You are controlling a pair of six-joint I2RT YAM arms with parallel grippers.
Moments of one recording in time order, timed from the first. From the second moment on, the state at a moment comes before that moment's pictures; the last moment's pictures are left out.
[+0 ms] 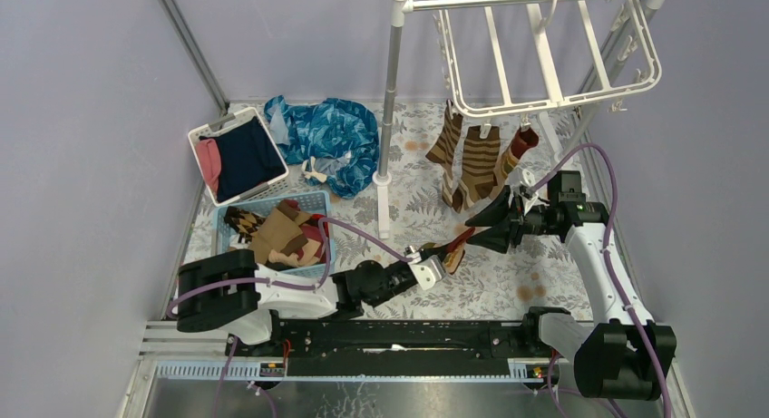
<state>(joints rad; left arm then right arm) -1.33 1.49 0.55 1.08 -0.27 0.37 -0.04 1.07 0.82 -0.93 -1.52 -0.95</state>
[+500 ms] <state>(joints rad) -1.34 1.51 0.57 1.09 -0.29 0.38 -0.04 1.07 0.81 -0.81 -1.53 -0.78</state>
